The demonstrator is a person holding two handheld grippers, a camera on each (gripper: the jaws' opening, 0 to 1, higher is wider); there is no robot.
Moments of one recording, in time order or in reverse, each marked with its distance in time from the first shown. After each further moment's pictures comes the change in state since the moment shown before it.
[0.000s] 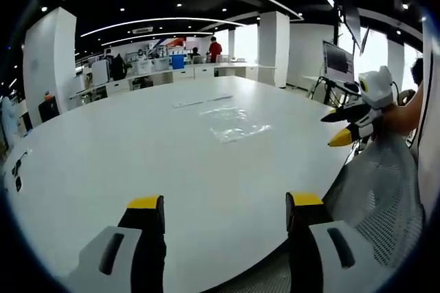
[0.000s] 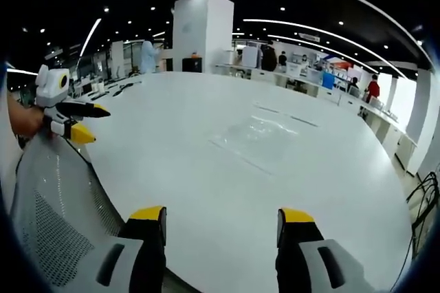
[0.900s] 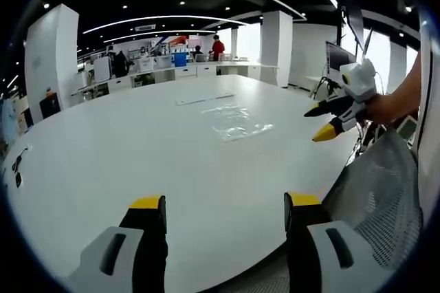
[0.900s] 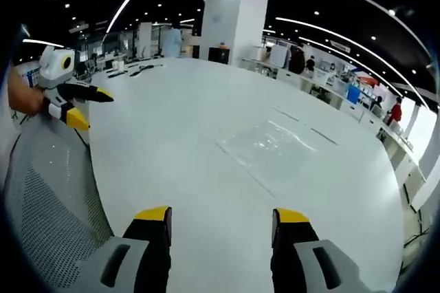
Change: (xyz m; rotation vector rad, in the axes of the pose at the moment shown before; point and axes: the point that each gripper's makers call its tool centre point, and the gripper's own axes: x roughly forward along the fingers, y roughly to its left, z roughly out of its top) left arm 0.003 0.015 -0.011 -0.021 0.006 0.010; right arm 0.044 -0.015 0.020 -0.187 0.068 0.094
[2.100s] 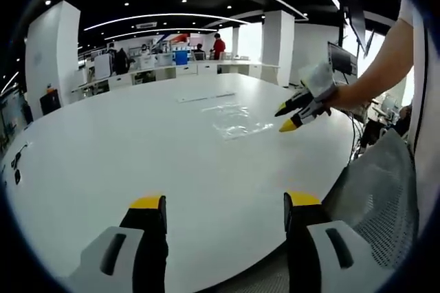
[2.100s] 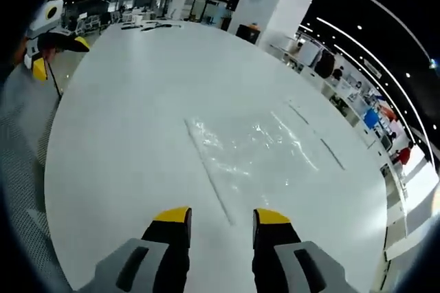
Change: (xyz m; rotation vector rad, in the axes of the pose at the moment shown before) left arm 0.000 -0.007 0.004 -0.015 0.011 -0.004; right arm 0.074 -0.064 0.001 -0.276 0.154 0.029
